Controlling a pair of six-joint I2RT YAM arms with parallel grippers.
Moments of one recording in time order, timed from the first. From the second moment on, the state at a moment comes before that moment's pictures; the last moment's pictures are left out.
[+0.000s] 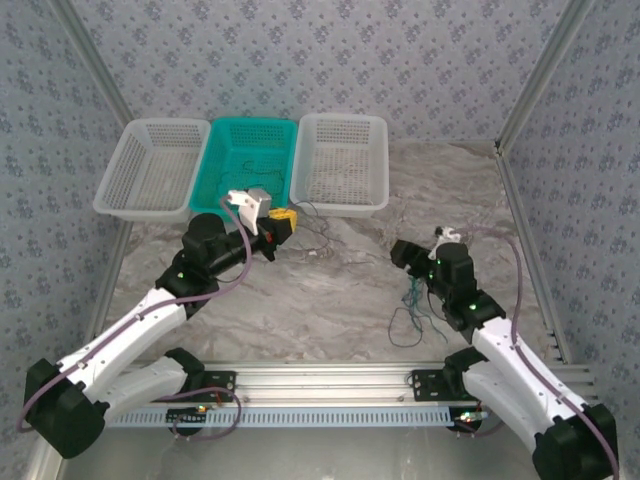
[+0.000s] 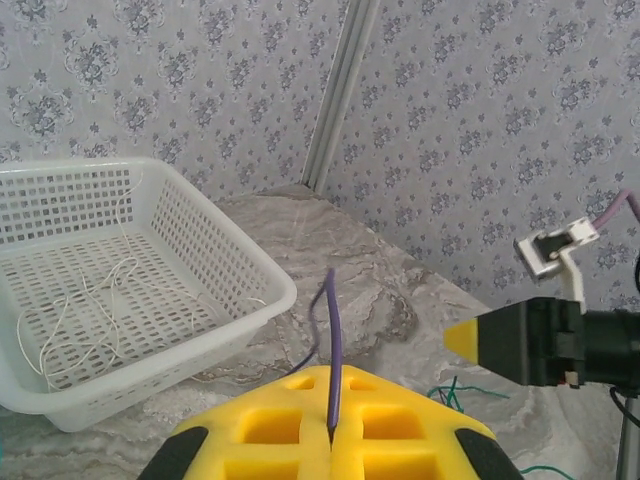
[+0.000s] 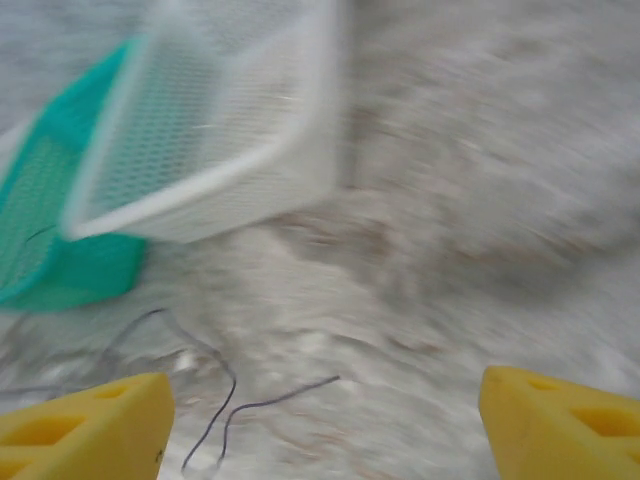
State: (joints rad) left arm -0.63 0.96 0.73 0.17 0.29 -0.28; right arm 0.40 0.74 0.43 -0.10 0.01 0.58
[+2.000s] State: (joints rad) left arm -0.16 1.65 1.78 -0.03 0.21 -0.13; right arm 0.63 0.56 0.31 0.10 0.22 0.23
